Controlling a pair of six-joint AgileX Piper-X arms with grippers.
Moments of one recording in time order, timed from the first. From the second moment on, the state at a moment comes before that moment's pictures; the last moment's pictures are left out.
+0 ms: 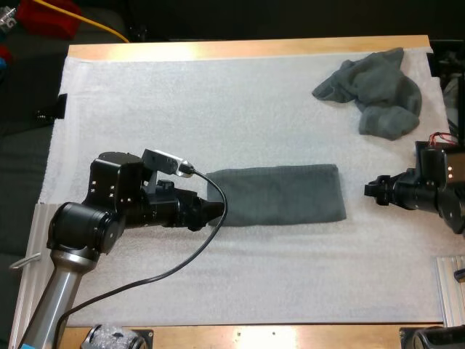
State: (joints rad) left arm -0.26 0.98 -0.95 0.99 0.64 -1.88; right arm 0.10 1.16 -0.80 0.81 -0.21 -1.73
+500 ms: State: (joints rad) left arm -0.26 0.98 -0.95 1.04 0.64 -1.88; right arm 0.09 1.45 -0.80 0.63 -0.51 -1.68
